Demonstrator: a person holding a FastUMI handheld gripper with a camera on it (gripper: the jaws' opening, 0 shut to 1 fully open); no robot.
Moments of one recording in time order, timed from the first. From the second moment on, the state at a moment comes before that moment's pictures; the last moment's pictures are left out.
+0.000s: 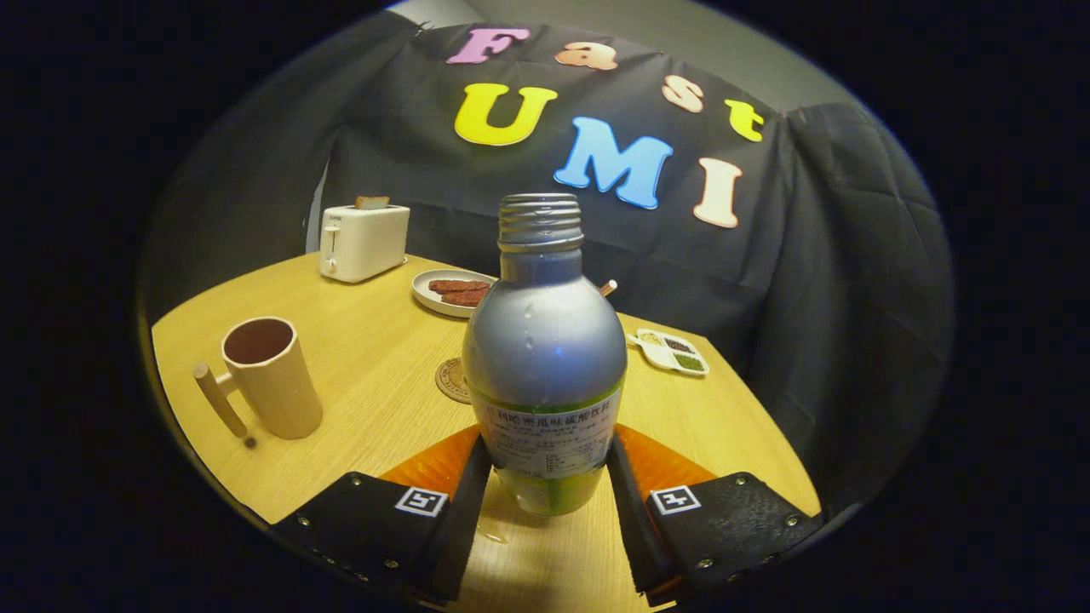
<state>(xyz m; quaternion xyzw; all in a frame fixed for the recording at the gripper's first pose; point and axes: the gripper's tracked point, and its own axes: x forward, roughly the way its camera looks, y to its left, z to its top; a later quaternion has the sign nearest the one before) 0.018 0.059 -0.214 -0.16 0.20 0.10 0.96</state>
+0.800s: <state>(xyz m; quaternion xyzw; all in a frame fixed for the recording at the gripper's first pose) 0.018 0.109 -0.206 -0.34 0.16 0.16 0.91</state>
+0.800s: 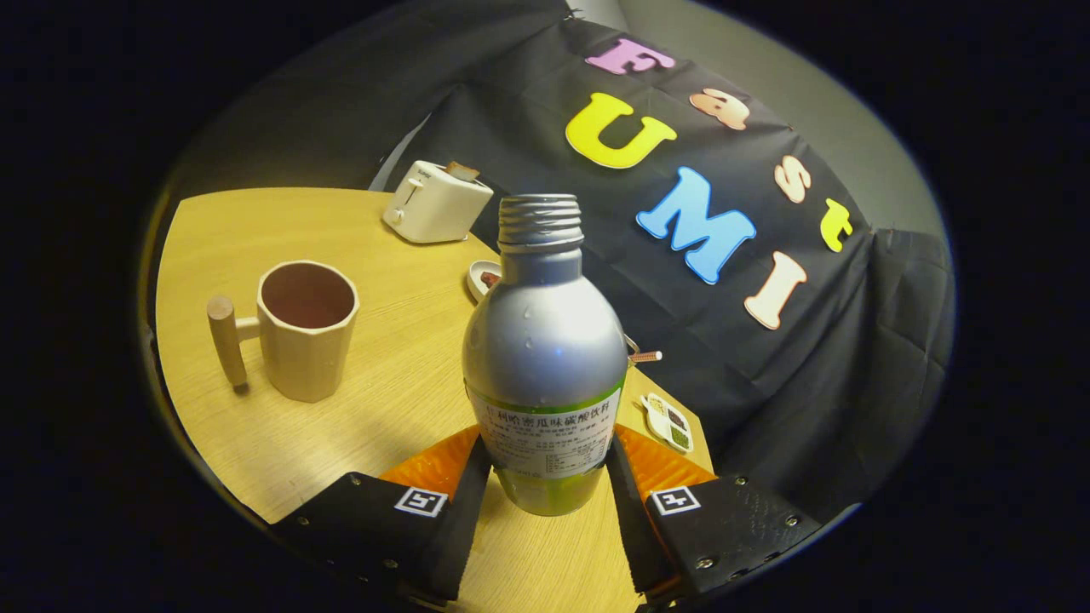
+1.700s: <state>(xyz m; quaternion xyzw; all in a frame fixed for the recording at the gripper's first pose) 0.023 0.137 -0.219 -0.50 0.19 0.18 0.82</state>
